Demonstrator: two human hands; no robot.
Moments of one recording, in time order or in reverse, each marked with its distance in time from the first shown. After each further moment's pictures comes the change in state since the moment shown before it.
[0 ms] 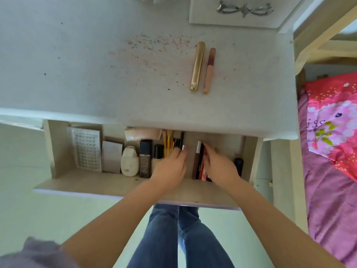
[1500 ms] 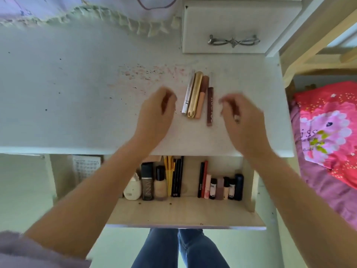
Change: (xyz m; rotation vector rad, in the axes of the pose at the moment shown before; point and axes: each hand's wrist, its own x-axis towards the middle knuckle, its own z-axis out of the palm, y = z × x) left_hand 0.084 -0.004 -0.167 -0.547 0.463 -0.034; right_hand 0.033 -0.052 -0.153 0.420 0.639 -0.270
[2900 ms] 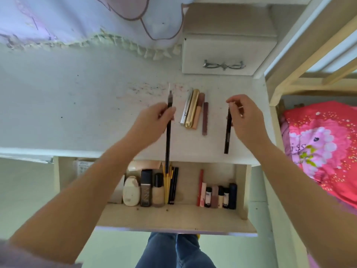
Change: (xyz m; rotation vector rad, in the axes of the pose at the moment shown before) left_hand -0.005 0.029 -0.034 -0.001 -0.194 -0.081; right_hand 0.028 0.011 -0.026 0.034 0.005 0.127
